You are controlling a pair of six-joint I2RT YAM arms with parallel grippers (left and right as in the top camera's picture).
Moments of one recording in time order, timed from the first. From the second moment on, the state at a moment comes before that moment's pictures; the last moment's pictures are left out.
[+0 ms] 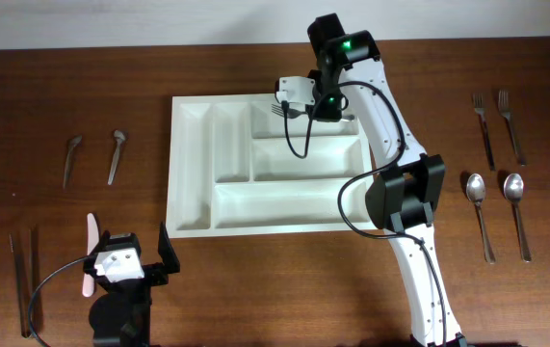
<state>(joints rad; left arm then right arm) 0.01 0.01 0.09 -0.27 -0.11 -0.05 0.30 2.65 2.72 -1.42 -0.15 -1.23</state>
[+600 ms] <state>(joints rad) 0.01 0.01 0.09 -0.27 -0.11 -0.05 0.32 2.65 2.61 -1.39 -0.19 -1.23</state>
